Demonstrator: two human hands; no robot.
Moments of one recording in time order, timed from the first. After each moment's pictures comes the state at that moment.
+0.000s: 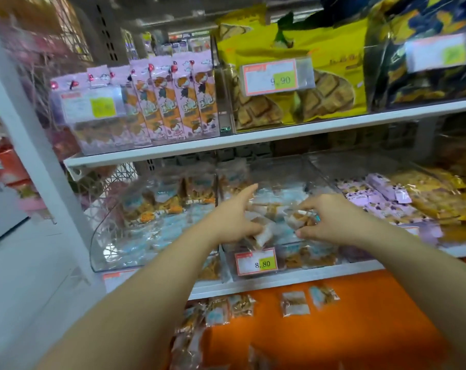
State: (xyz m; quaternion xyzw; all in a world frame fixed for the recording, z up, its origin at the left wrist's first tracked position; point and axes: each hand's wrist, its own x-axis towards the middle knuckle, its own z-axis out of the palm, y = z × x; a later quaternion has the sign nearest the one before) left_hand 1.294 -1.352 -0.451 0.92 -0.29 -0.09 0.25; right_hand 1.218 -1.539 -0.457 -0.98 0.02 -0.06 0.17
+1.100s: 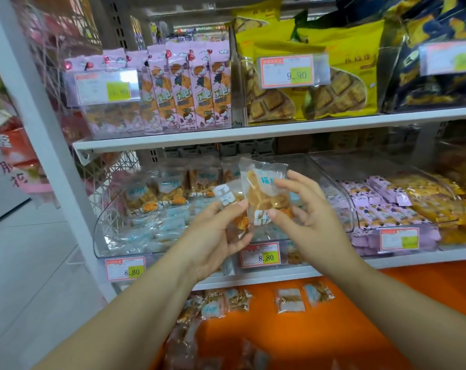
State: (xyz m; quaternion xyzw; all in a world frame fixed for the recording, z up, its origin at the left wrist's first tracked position) left_hand 1.244 -1.314 -0.462 0.56 -0.09 -0.23 0.79; right_hand 1.199 -1.476 -0.482 -0.78 -0.11 -0.27 0.55
